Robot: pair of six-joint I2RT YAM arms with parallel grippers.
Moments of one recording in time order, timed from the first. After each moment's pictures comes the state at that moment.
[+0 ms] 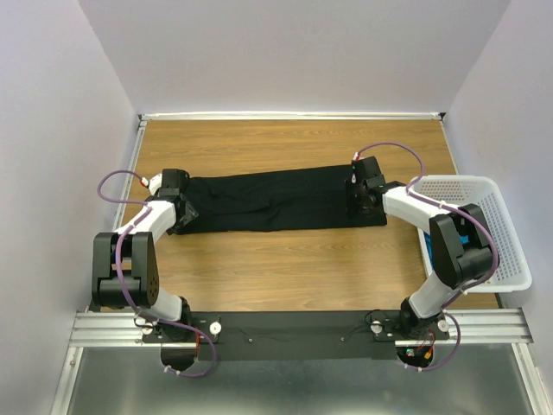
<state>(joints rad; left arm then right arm) 0.01 1.48 0.80 -0.40 -0.30 -0.63 0.35 1.66 0.96 -0.27 0.08 0.33</state>
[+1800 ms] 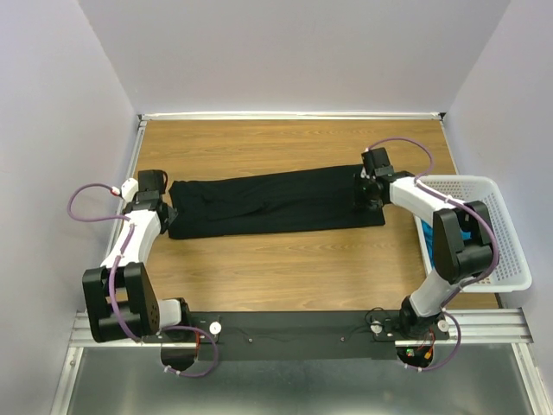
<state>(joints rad) 0.15 1.31 0.78 -0.50 -0.28 -0.77 0.24 1.69 1.03 -0.42 0.01 0.36</state>
